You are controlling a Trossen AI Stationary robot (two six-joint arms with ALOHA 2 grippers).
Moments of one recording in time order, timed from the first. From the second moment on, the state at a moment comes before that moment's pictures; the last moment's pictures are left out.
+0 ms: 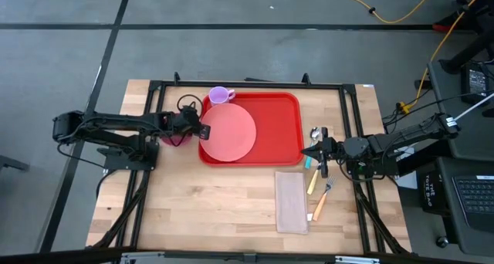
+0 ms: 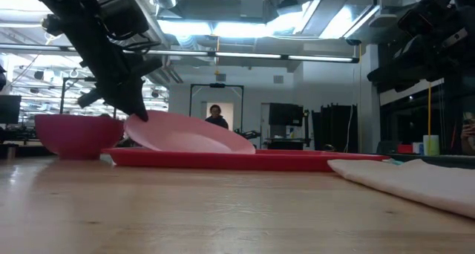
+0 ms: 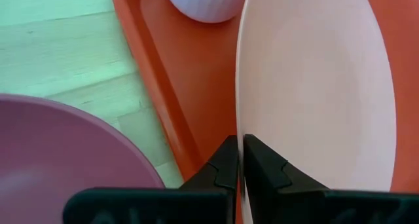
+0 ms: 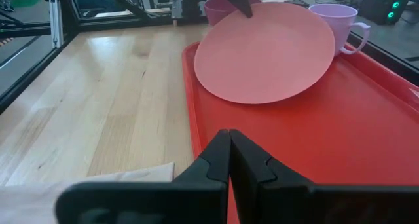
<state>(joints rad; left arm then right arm) 0.26 1.07 0.51 -0.37 -0.32 -0.93 0.26 0.53 0.15 0.07 0.35 0.18</state>
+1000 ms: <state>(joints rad) 0.26 1.07 0.51 -0.37 -0.32 -0.80 0.26 0.53 0.15 0.07 0.35 0.18</state>
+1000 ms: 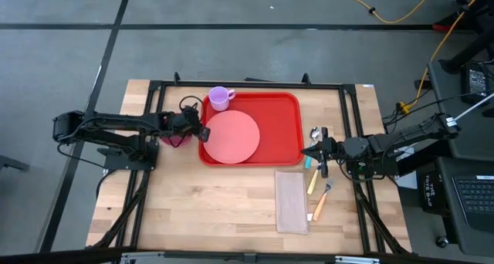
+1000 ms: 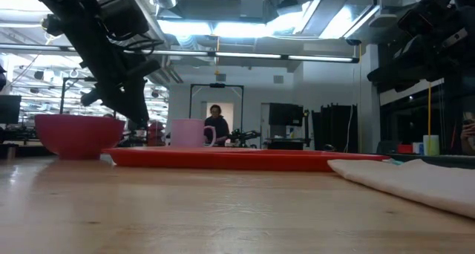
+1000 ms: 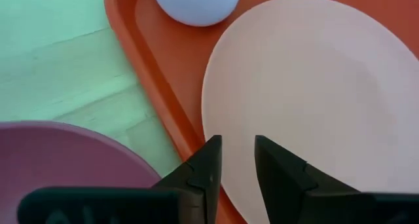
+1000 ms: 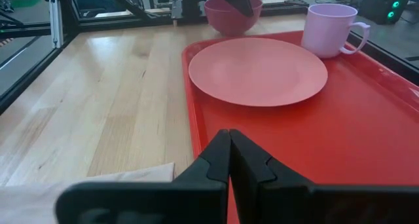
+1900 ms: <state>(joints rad) 0.25 1.07 0.89 -0.82 -0.21 -0.53 0.26 0.53 0.15 0.07 0.38 0.18</state>
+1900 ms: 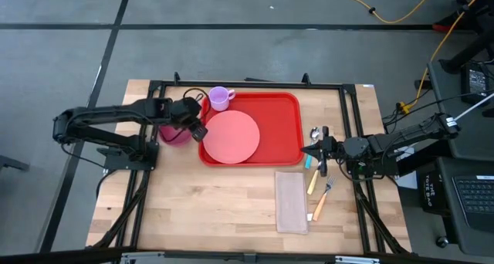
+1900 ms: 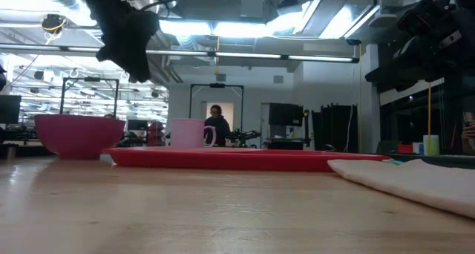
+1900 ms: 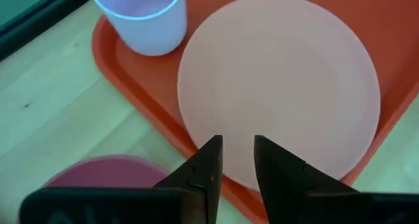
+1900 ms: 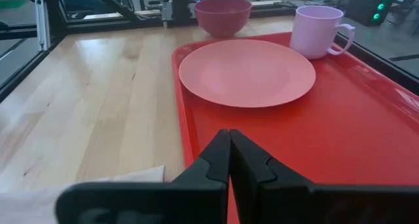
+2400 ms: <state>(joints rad) 0.13 1.17 1.07 -1.14 -0.29 -0.65 0.26 0.53 0.15 0.07 0.51 0.17</state>
